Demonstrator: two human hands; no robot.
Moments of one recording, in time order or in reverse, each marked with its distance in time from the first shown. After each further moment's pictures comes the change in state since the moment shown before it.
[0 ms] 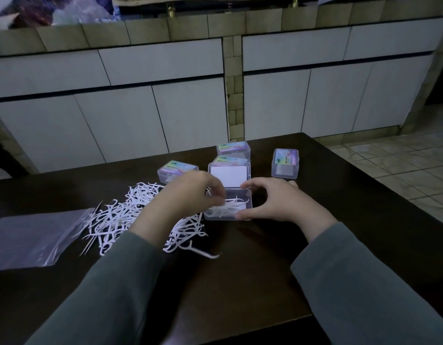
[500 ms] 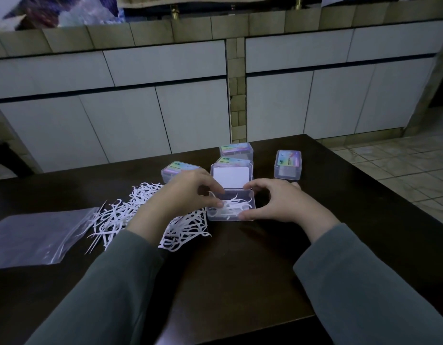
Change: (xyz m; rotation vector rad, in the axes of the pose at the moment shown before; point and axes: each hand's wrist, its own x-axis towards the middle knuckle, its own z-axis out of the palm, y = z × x) left_hand -0.003 -0.018 -0.001 -0.047 0.051 0.035; right_hand 0.001 0.001 0.001 0.009 0.008 -0.002
